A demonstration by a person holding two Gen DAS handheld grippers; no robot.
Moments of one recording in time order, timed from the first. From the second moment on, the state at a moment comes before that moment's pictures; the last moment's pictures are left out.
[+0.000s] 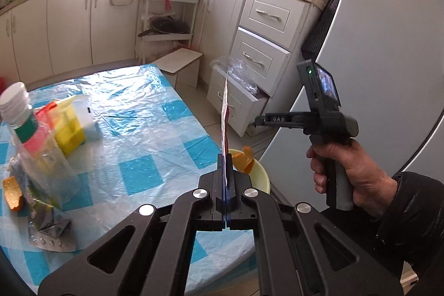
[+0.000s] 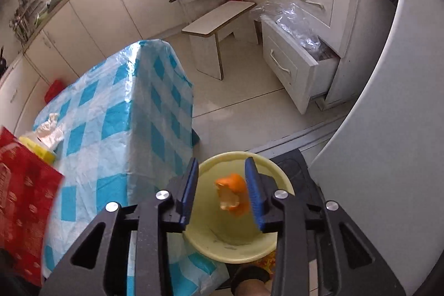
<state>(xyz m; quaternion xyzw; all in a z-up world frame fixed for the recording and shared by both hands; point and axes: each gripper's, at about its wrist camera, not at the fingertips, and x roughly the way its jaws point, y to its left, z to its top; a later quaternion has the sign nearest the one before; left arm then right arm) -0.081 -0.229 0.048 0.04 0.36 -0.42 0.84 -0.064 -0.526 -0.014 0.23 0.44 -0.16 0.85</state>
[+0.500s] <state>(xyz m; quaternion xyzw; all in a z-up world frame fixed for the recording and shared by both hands) -0.053 -0.379 -0.028 0.06 0.46 -0.41 0.79 -0.102 -0.549 0.058 0.31 0.24 -0.15 0.91</state>
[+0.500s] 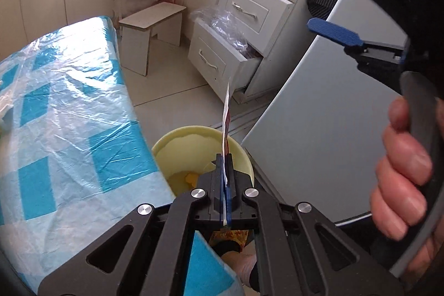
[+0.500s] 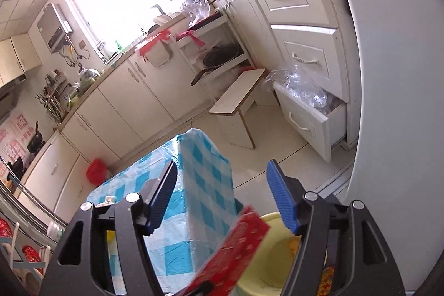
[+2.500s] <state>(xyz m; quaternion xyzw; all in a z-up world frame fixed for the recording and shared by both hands) -0.007 -0.023 -0.021 -0.05 0.50 -0.15 0.85 -0.019 -0.235 0.015 0.11 0.40 0.18 0.89</state>
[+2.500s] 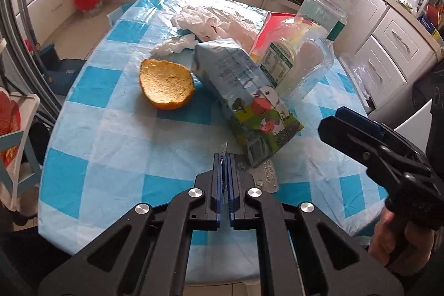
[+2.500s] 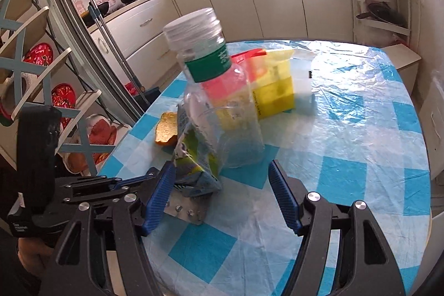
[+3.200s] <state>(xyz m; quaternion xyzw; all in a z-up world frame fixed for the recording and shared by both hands) -0.014 0.037 -0.037 -0.11 0.52 -0.14 0.83 -0.022 -0.181 0.001 -0.01 0.44 0.24 0.87</state>
